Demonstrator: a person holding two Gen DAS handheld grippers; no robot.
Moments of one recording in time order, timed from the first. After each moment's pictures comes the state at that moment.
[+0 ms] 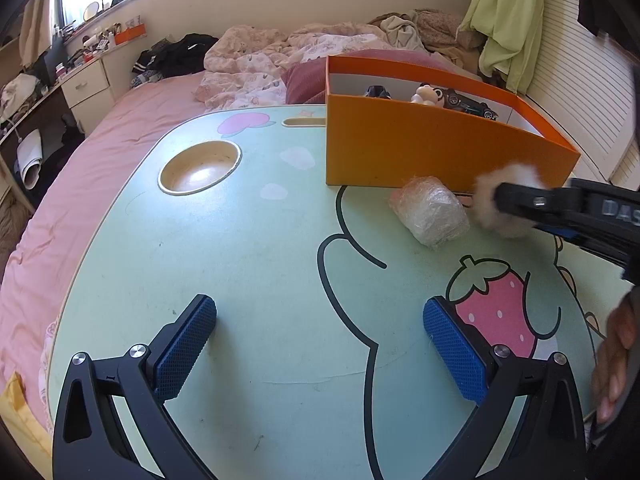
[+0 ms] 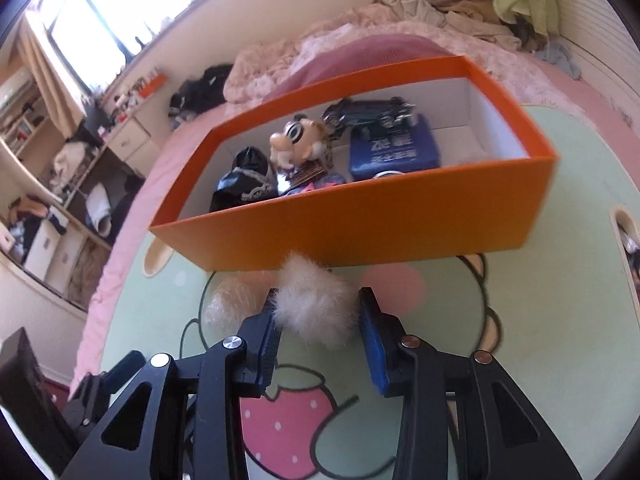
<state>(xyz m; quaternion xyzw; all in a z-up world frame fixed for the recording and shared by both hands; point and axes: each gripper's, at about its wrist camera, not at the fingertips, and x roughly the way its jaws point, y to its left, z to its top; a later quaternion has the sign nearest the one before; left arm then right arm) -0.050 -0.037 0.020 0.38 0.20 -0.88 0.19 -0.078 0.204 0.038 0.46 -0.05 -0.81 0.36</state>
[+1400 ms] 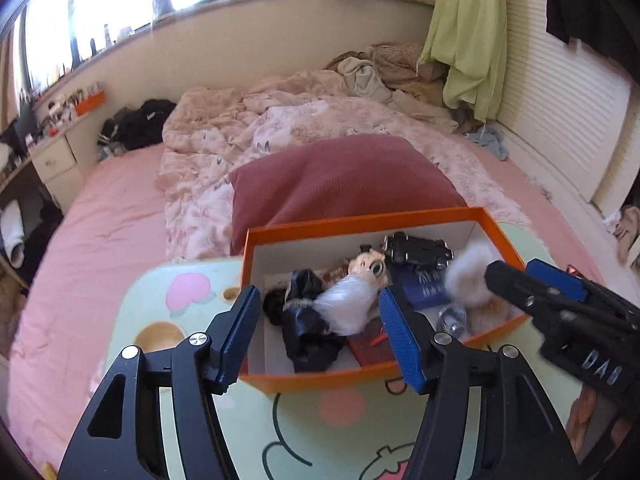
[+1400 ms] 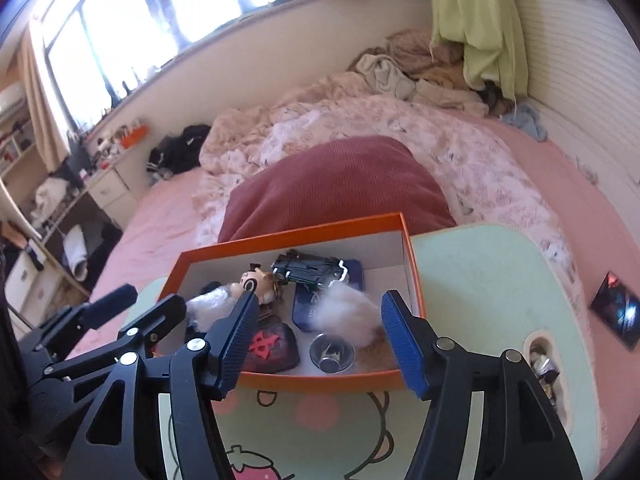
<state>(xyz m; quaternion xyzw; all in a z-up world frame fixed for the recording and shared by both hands) -0.151 -0.059 0.124 0.33 0.15 -0.92 0.14 -0.136 0.228 0.095 0.39 -0.05 -0.86 0.33</state>
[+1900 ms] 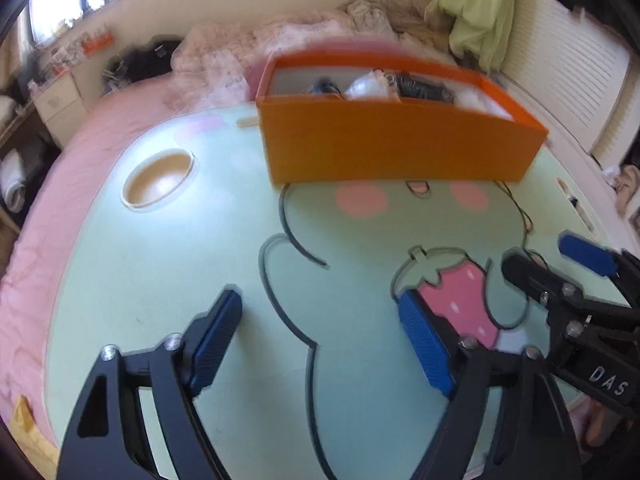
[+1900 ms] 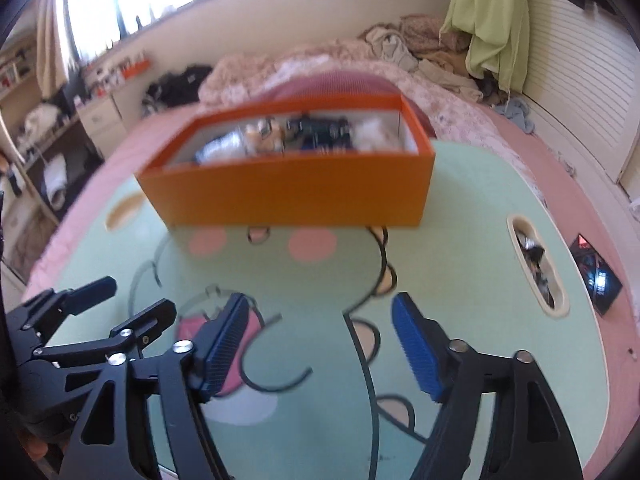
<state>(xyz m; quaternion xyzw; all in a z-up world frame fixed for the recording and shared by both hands) -0.069 -0.019 0.034 0.39 0.17 -0.89 0.16 -0.040 0.230 0.029 0.43 0.10 -0.85 0.28</state>
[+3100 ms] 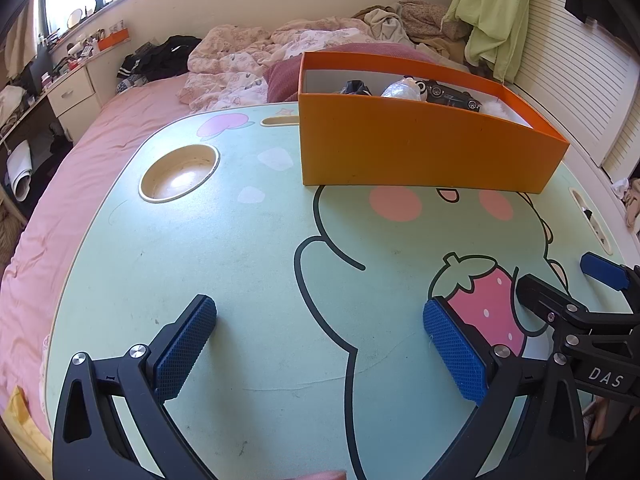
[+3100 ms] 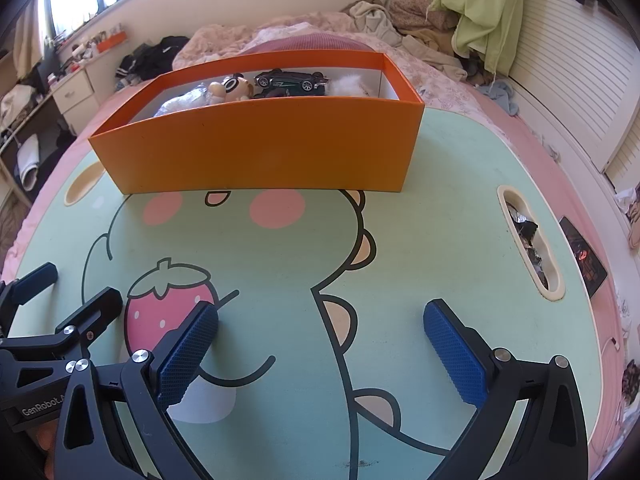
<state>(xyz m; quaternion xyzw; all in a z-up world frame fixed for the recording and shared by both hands) -0.067 -0.031 0.026 0.39 0.18 -0.89 0.16 -0.038 0.238 0.038 0.44 0.12 -0.85 0.25</state>
